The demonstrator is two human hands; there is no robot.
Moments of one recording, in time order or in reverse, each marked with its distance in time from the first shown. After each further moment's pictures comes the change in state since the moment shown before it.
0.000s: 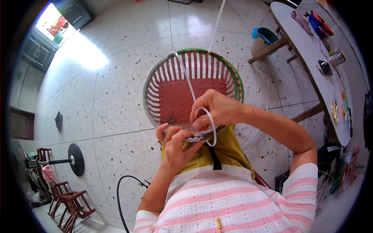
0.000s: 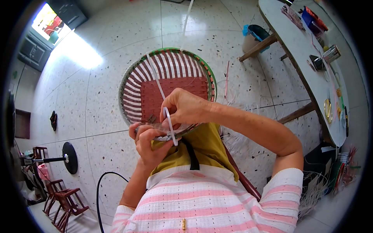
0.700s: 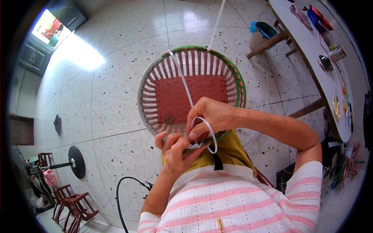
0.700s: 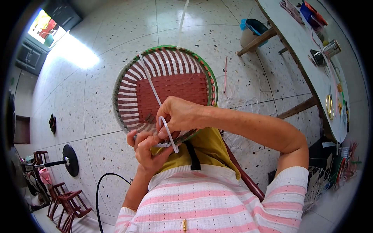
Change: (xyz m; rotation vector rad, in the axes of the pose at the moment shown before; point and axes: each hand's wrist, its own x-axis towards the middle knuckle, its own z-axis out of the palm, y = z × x) left_hand -0.011 0.001 -0.002 0.015 -0.010 0.033; right_hand 0.007 0.012 0.009 0.051 -0.110 0.082
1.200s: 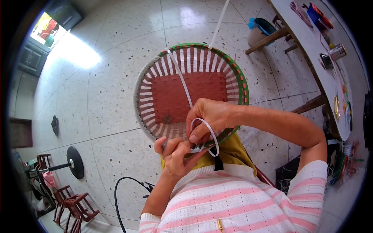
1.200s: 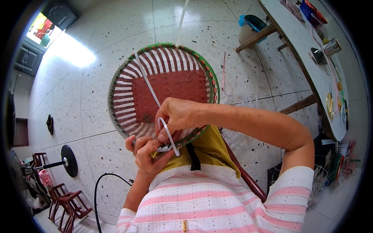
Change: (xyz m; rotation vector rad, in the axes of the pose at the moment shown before) left_hand -0.012 0.001 -0.001 0.026 -0.058 -0.036; right_hand 0.006 0.003 -0.005 0.061 -0.071 0.110
